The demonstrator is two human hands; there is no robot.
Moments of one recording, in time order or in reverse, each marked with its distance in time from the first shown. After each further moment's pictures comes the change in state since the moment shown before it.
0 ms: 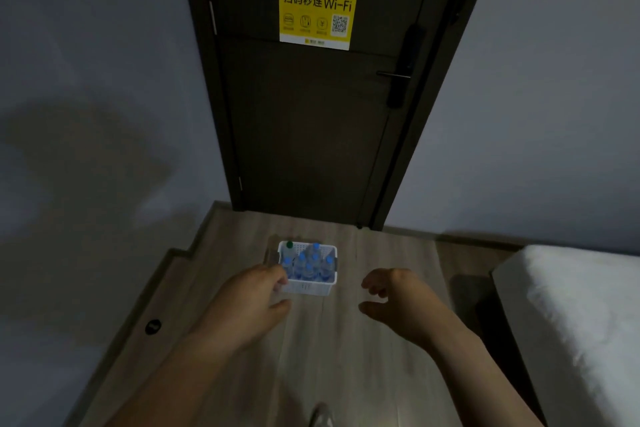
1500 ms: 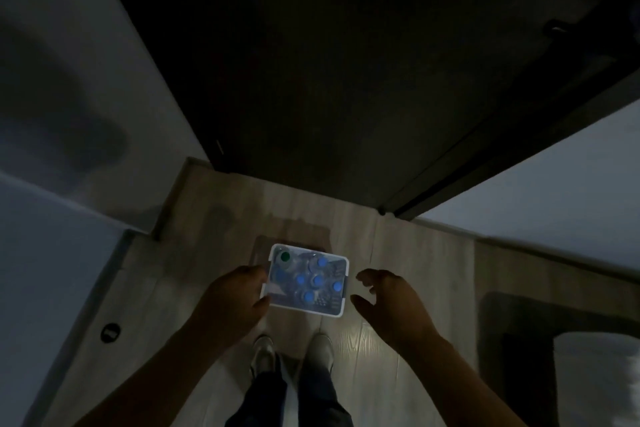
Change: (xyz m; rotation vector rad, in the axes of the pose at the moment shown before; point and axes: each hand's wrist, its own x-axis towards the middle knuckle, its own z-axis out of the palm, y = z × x) left_hand 0.485 -0.213 0.080 -0.045 -0.305 -0.271; right_hand 0.528 0.094 0.039 0.079 -0.245 0.149
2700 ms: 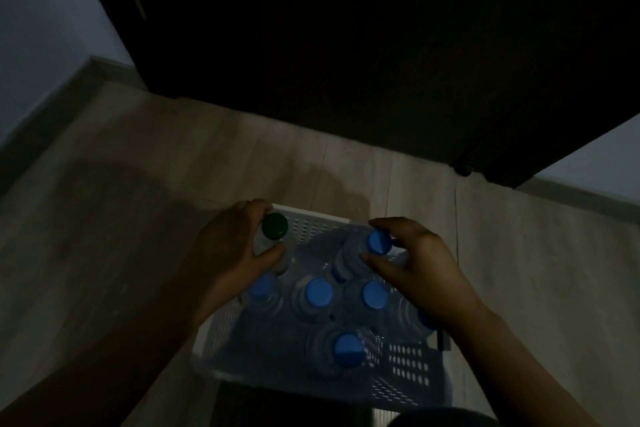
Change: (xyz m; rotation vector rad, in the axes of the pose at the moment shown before) left_hand 0.352 -0.246 0.435 -0.235 0.423 0.227; right_hand 0.367 0.242 0.400 0.171 0.310 -0.318
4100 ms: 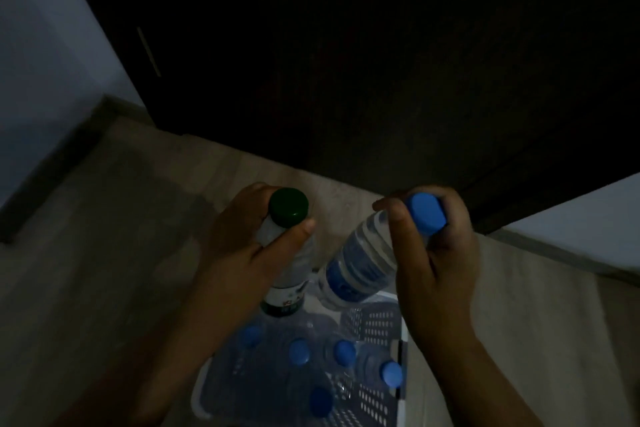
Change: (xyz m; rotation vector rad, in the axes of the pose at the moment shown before) left_hand 0.044 0.136 -0.112 -0.482 0.250 -0.012; right_hand 0.043 -0.153 -0.119 0.354 0.562 -0.298
